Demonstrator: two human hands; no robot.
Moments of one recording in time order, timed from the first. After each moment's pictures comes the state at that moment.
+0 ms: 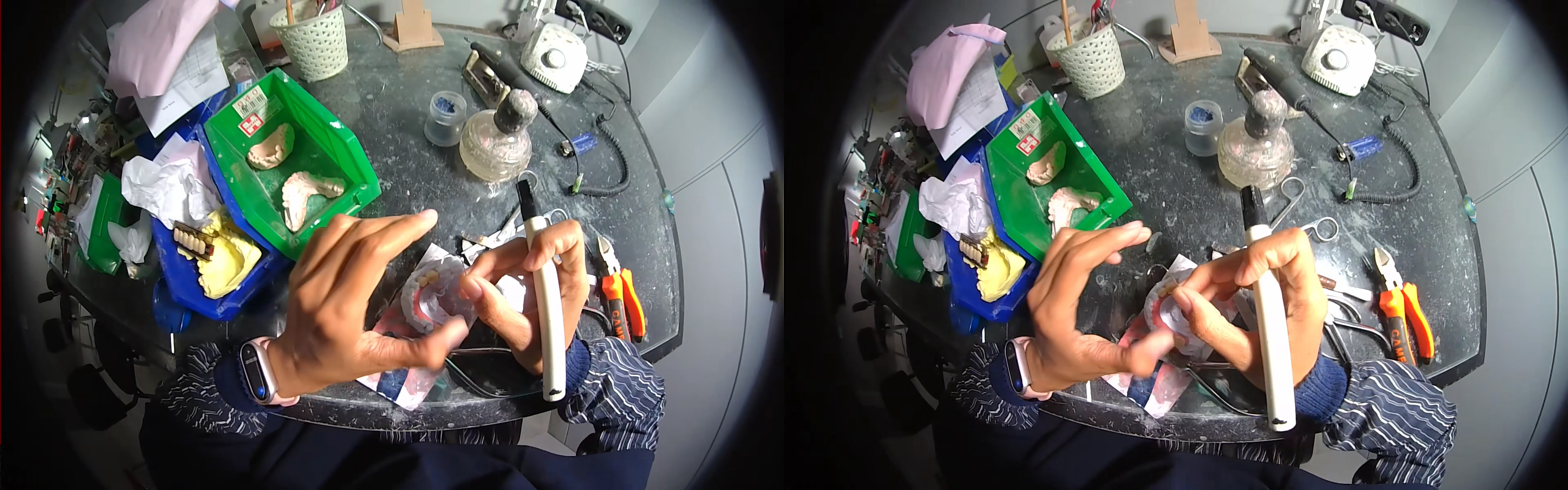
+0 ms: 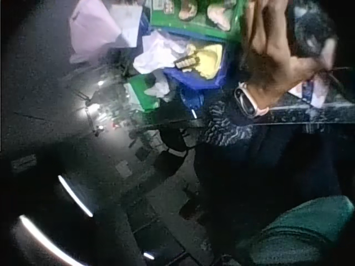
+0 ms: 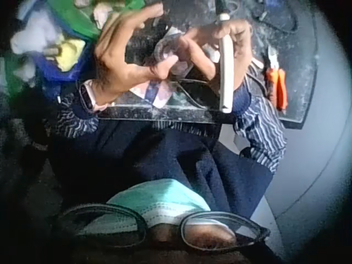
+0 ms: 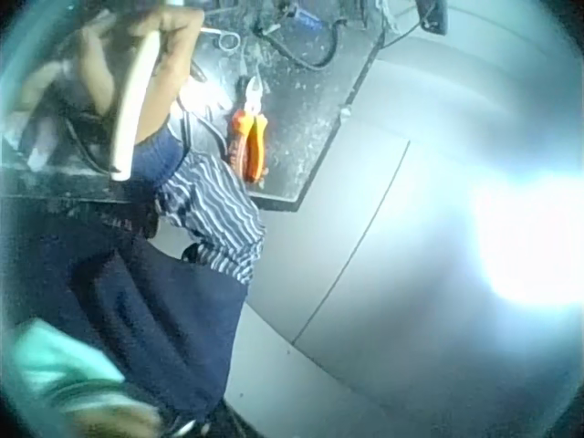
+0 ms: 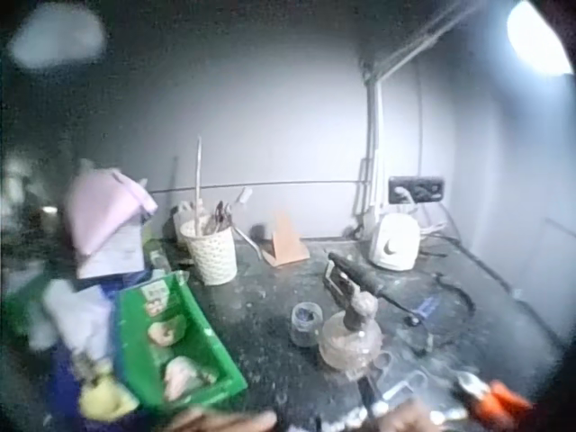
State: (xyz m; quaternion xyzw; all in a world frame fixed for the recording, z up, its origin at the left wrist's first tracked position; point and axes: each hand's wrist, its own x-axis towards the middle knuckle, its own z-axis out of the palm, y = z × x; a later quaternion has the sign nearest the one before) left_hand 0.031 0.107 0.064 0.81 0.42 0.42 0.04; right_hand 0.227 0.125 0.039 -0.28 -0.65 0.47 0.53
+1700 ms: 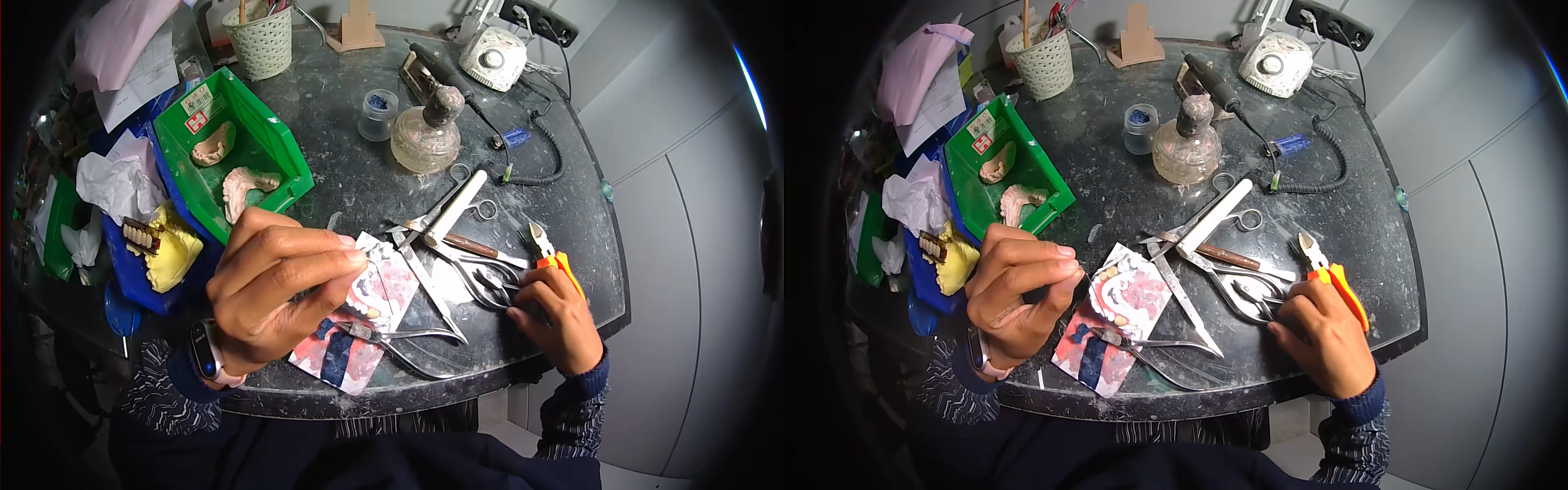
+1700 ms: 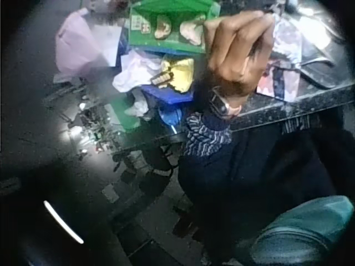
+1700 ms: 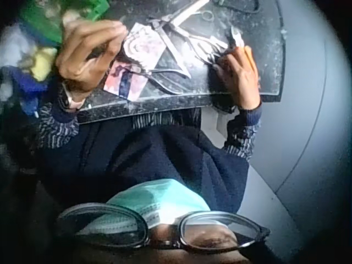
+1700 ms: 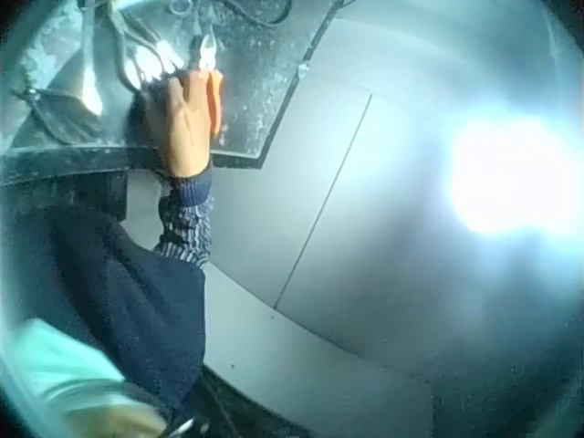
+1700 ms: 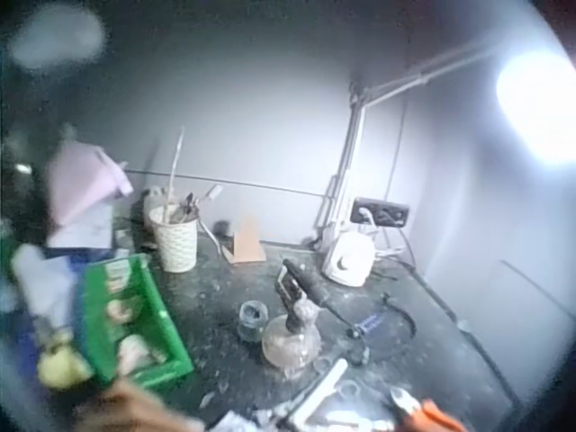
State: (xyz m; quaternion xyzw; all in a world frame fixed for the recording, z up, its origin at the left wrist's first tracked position) left_hand 0.028 0.108 0.062 0.80 0.33 0.50 -0.01; right_hand 0.348 0.083 0.071 -0.52 -0.84 0.12 0.13
